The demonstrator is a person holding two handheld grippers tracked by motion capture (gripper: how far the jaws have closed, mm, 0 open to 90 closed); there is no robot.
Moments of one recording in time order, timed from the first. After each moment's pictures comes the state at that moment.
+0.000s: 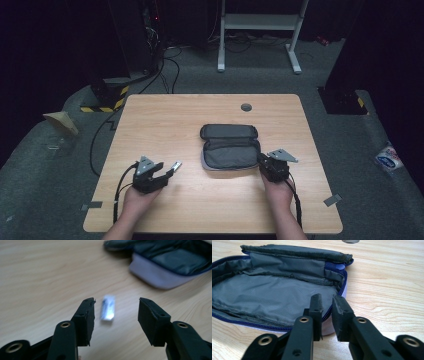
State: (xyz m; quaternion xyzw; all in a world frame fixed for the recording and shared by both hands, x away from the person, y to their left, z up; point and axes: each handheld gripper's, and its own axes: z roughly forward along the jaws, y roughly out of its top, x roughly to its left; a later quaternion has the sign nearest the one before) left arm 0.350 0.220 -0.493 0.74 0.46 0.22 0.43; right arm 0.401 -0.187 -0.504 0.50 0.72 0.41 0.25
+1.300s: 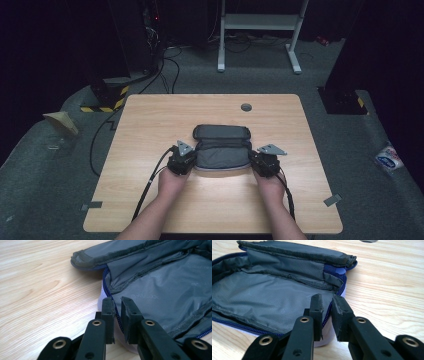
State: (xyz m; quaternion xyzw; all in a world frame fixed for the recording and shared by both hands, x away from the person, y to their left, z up) left arm 0.412 0.142 -0.504 0.77 0.47 0.25 0.37; right arm 0.418 -0.162 -0.503 0.48 0.75 0.40 0.23
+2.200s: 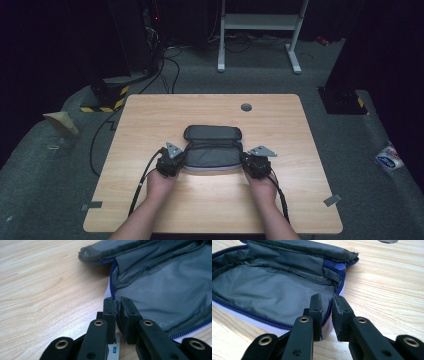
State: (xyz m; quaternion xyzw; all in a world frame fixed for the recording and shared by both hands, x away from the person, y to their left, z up) left arm 0.405 0.171 -0.505 0.77 0.47 0.27 0.34; right arm 0.415 -0.137 -0.508 0.46 0.76 0.40 0.22
